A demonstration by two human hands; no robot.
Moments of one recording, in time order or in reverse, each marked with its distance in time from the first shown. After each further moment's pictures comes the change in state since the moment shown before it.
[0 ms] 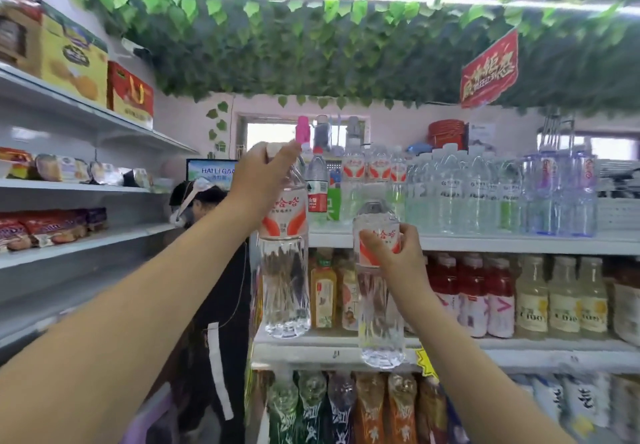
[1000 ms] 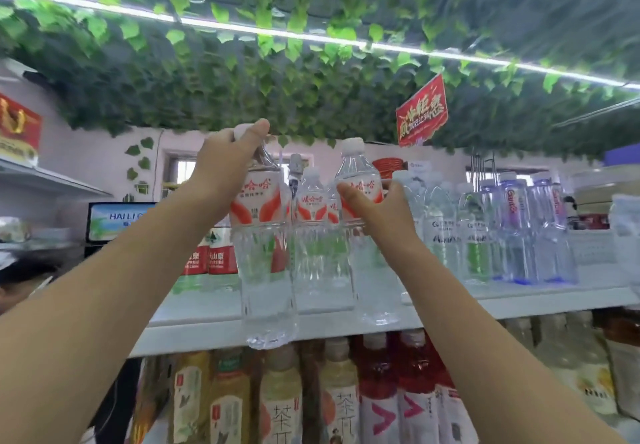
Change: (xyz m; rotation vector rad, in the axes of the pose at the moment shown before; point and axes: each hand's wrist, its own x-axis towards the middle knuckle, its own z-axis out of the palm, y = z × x) left_hand 0.169 -0.039 0.164 -0.251 -0.036 0.075; right_hand 0.242 0.034 -0.065 -0.140 0.181 -0.166
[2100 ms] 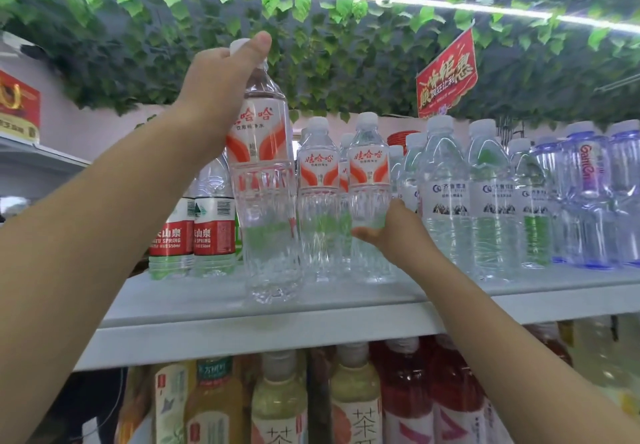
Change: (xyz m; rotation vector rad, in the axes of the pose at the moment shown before) left_hand 0.055 -0.037 0.034 -0.090 -0.022 0.076; right_hand 0.042 0.115 0.021 -0.648 -0.185 0.102
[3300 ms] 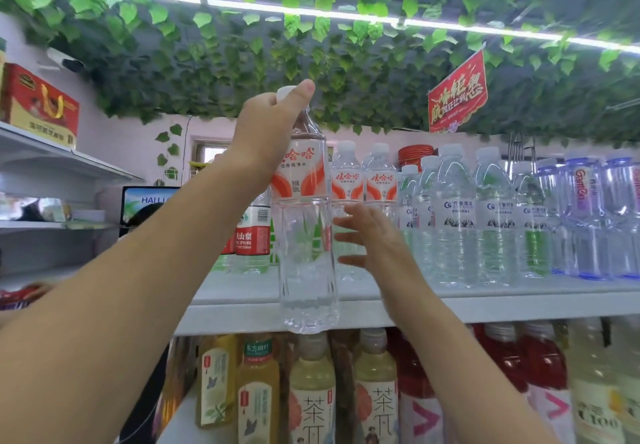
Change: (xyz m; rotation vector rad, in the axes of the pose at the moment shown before) left_hand -0.045 0.026 -0.022 0.007 -0.006 0.024; right_hand -0.115 -0.084 -0.008 0.847 -0.158 -0.182
